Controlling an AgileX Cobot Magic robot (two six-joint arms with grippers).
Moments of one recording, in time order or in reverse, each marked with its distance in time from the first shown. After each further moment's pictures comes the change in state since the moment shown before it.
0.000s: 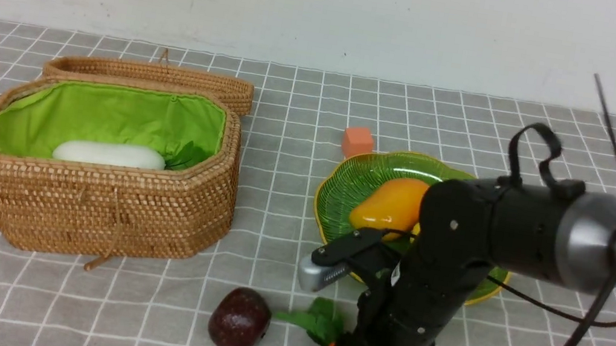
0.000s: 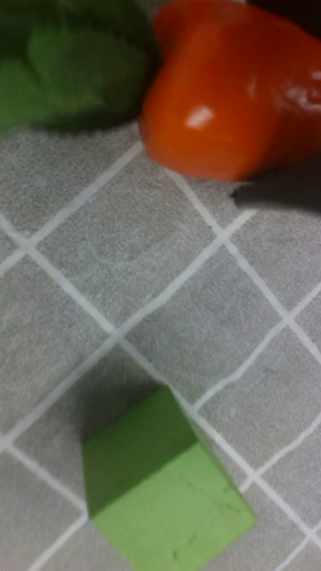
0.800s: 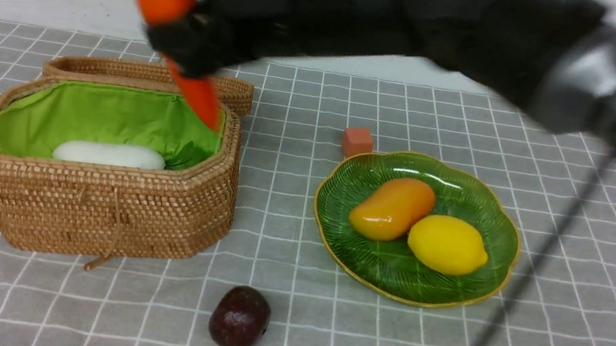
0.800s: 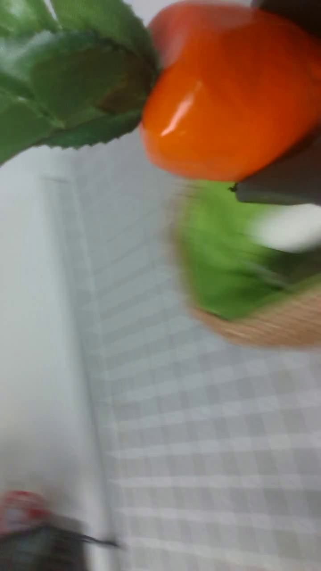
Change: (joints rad) right arm 0.087 0.151 -0.774 0.727 -0.362 -0.804; left arm 0.000 0.000 0.000 0.000 0.000 0.001
